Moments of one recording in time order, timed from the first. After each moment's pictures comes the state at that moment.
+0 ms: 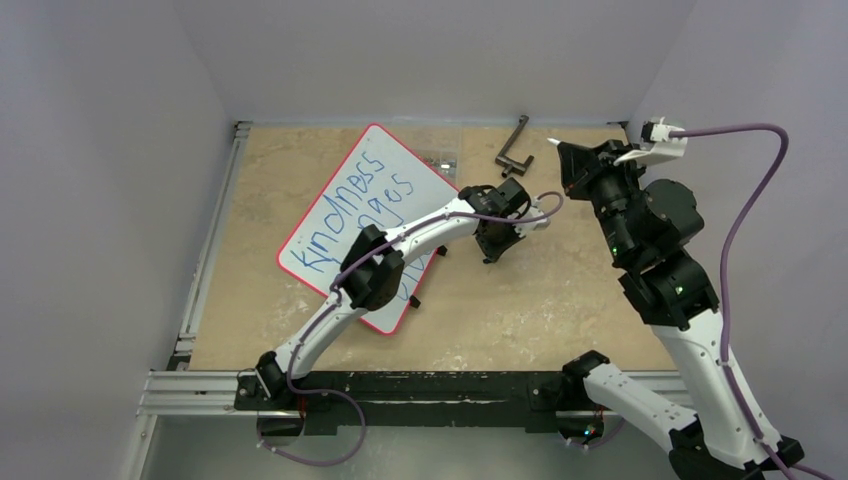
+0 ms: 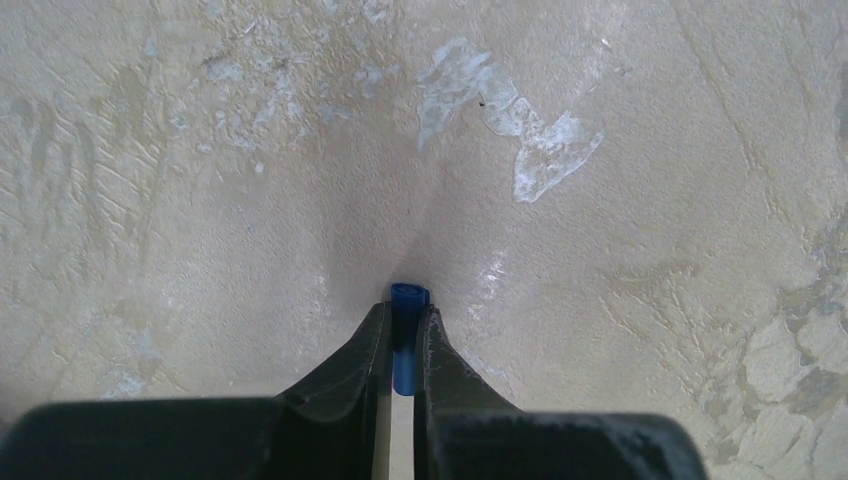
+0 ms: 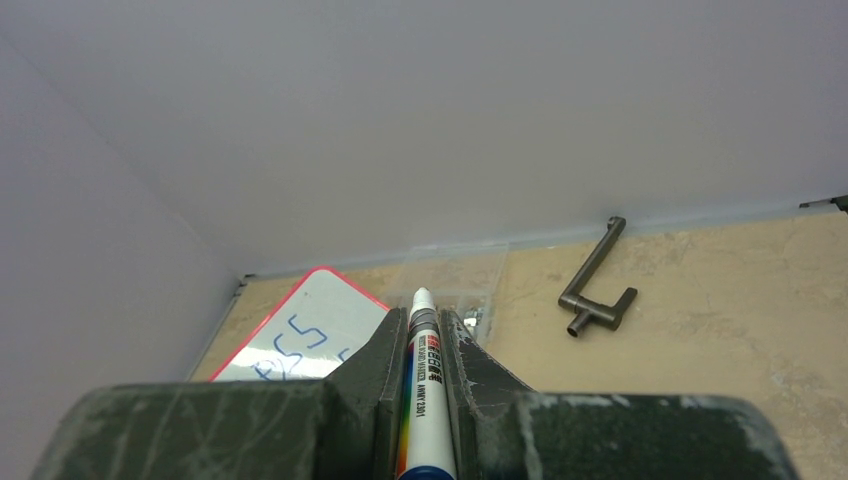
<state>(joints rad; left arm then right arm) -0.93 2.57 2.37 -0.92 0.17 0.20 0.46 0.85 1.30 -0.34 0.32 0.34</state>
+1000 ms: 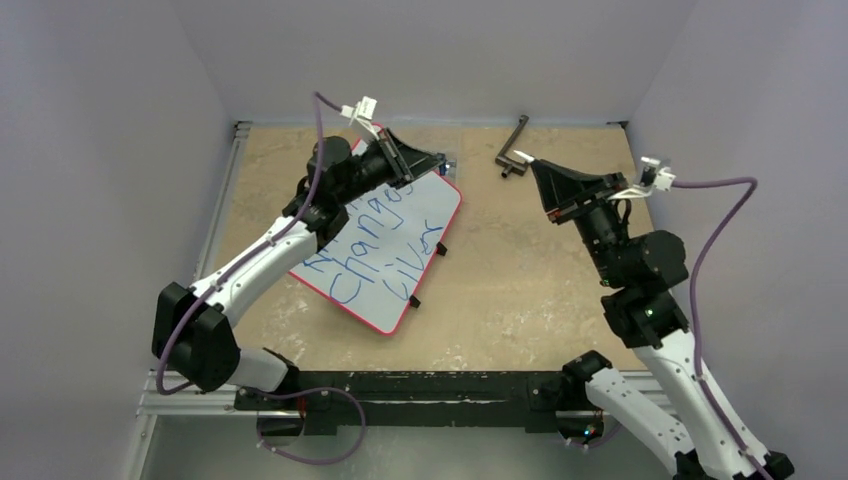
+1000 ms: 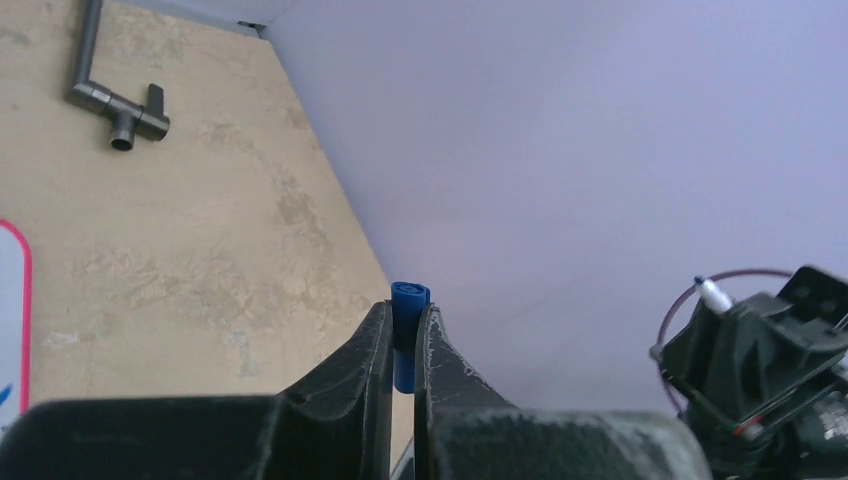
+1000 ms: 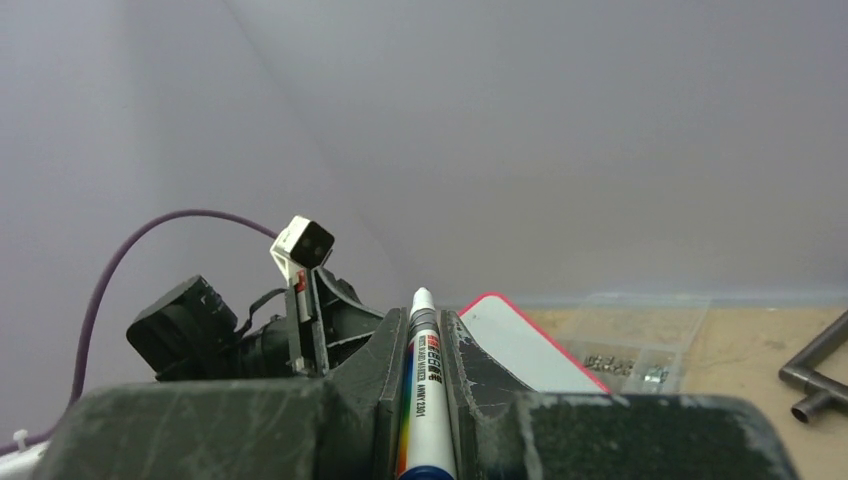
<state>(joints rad) -0.54 1.44 1.22 0.26 0.42 -0.92 0.46 0.66 0.94 0.10 0.08 0.53</state>
